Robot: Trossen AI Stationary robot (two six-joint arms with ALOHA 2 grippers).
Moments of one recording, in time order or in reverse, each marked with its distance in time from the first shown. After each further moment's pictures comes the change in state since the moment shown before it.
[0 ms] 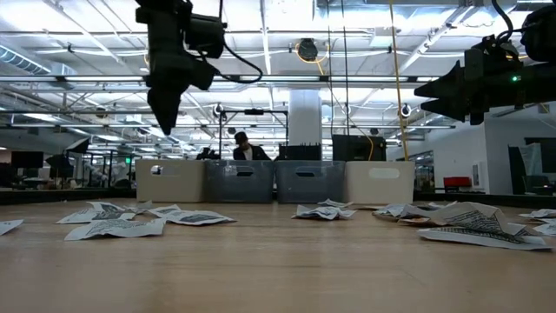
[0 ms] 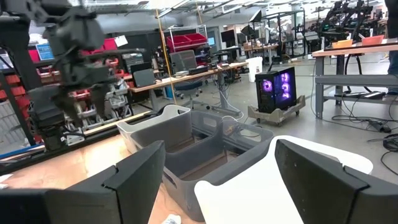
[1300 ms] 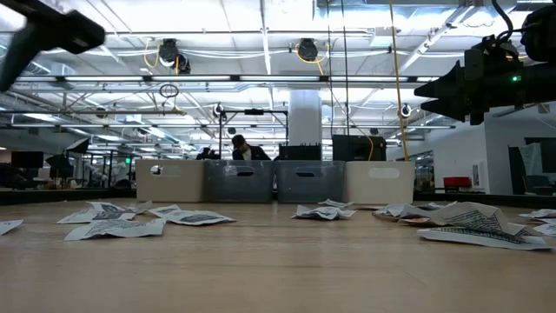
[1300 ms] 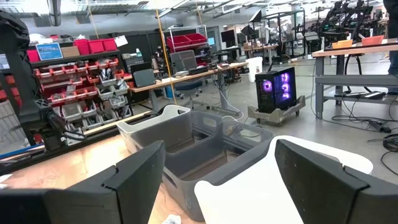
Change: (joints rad) left arm -1.013 -0.088 -0.127 0.008 0.069 -0.068; right arm 0.000 0.000 0.000 0.000 0.000 0.000
